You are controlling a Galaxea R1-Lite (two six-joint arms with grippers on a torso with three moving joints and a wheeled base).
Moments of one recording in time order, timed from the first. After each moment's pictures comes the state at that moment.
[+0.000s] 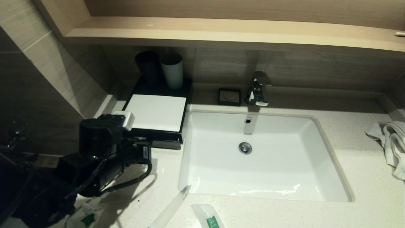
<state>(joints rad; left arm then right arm) -0.45 1.70 -0.59 -0.79 0.27 -0.12 0.00 0.00 -0.01 0.03 0.00 0.00</state>
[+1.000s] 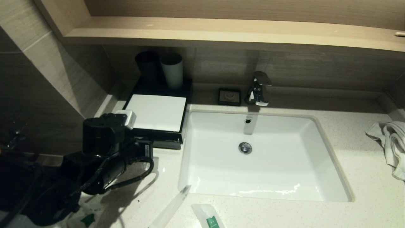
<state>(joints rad) -0.45 1.72 -0.61 -0.81 0.27 -0.12 0.00 0.00 -0.01 0.03 0.00 0.00</state>
